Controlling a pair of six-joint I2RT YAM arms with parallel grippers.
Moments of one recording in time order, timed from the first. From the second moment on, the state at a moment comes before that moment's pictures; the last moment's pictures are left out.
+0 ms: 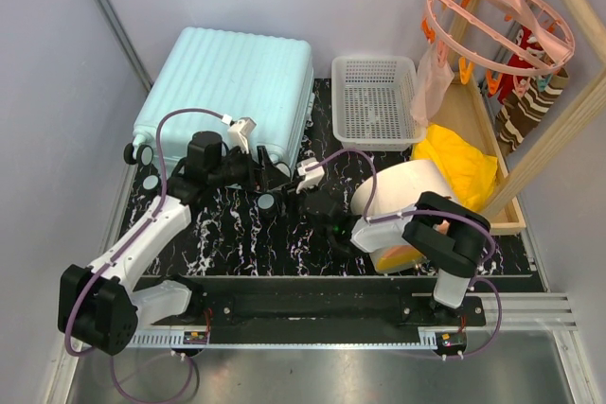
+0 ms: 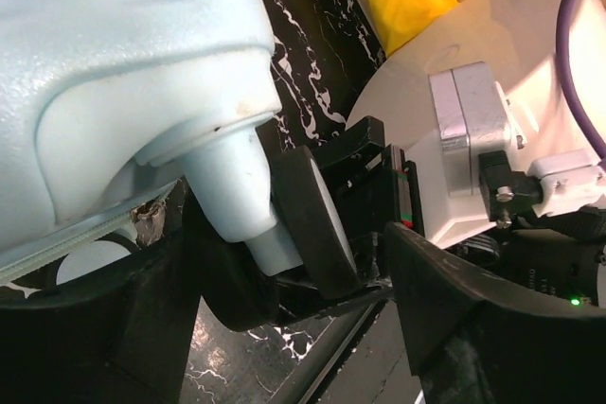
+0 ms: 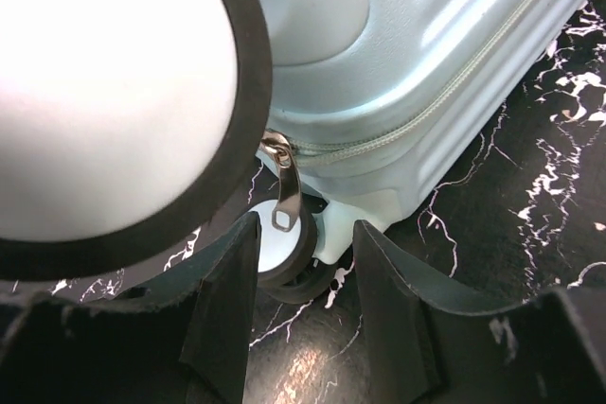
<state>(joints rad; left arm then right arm) -0.37 1.13 0.82 -0.17 0.60 -0.43 1.06 1.78 0.77 0.83 0.42 0.40</state>
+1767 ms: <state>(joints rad) -0.34 1.24 0.86 -0.08 0.67 -0.63 1.14 2.05 0.86 1.24 0.68 0.04</state>
